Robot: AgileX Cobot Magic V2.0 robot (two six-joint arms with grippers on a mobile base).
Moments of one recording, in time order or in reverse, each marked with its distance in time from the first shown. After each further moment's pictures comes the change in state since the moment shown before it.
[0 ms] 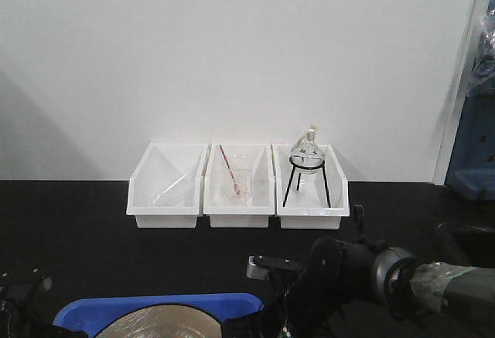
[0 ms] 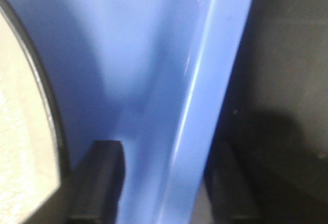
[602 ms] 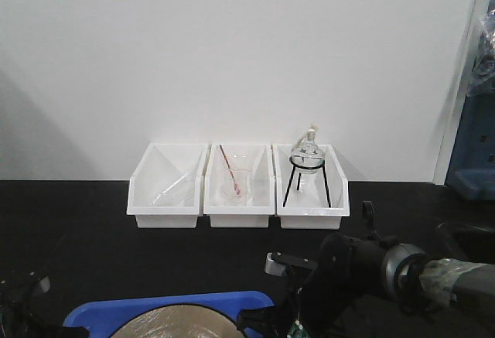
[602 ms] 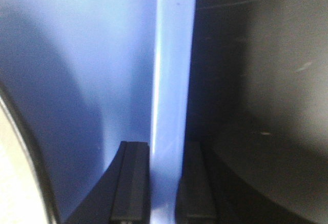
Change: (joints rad) left arm 0.035 0.005 -0.001 -0.269 0.103 0.196; right arm -0.026 0.000 0.000 -0.063 0.019 0.148
